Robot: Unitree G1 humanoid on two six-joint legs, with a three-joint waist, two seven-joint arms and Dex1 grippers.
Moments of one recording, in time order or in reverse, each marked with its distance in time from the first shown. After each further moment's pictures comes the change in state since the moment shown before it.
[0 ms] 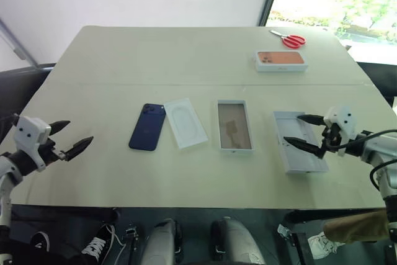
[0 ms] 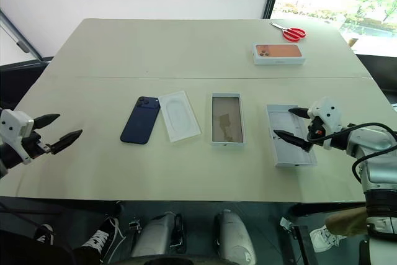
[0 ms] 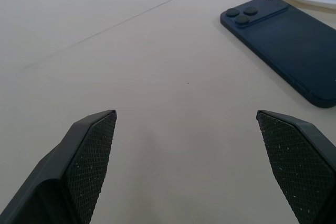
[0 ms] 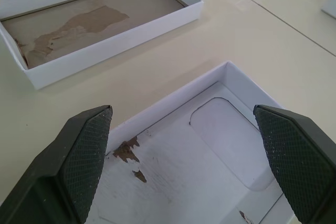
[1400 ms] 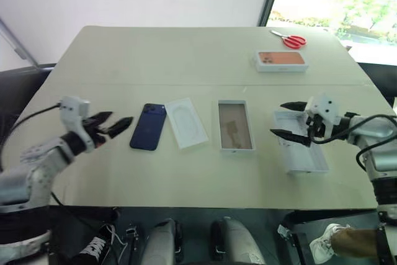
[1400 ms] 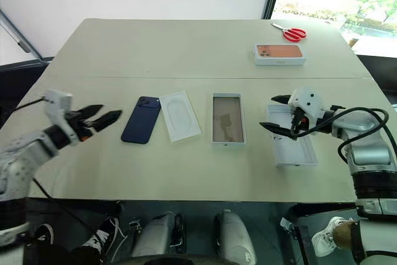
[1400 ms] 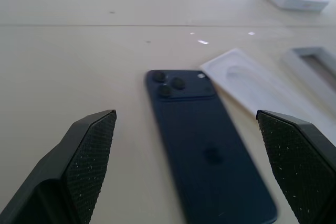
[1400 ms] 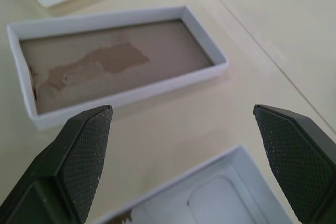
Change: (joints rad) left arm -0.251 -0.284 -0.087 -0.412 -0.374 0.843 0.461; right arm -0.176 0.033 0.117 -0.032 -0.065 -0.028 0.029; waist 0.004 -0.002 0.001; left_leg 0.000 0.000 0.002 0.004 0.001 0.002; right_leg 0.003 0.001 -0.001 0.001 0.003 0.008
